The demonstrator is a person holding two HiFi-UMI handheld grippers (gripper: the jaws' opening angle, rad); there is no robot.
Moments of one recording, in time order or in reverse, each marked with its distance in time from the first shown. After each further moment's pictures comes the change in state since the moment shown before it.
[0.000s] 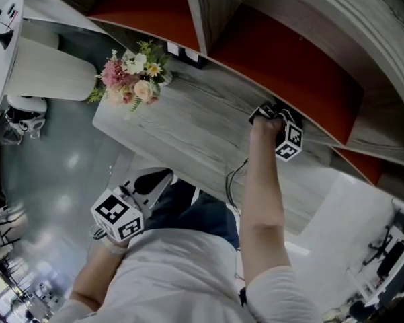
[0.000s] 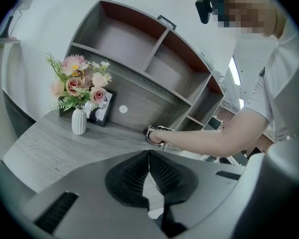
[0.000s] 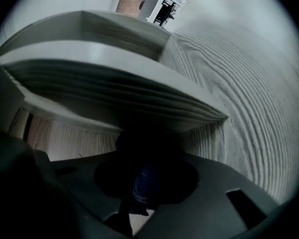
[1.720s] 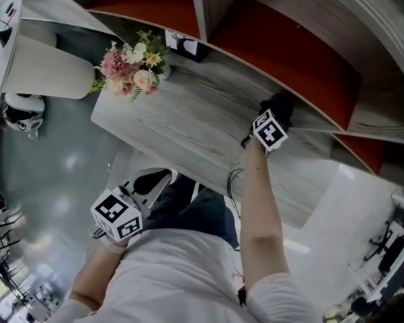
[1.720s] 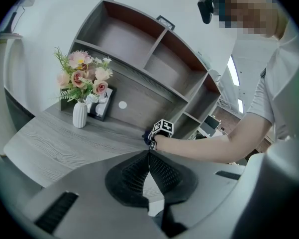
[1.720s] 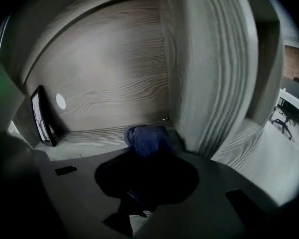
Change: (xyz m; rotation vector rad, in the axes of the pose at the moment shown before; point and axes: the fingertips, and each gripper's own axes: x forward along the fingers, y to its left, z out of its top) left arm -0.011 -0.008 -0.025 -0.013 0.009 -0.018; right arm -0.048 -0.019 -0.033 -1.431 0.403 -0.119
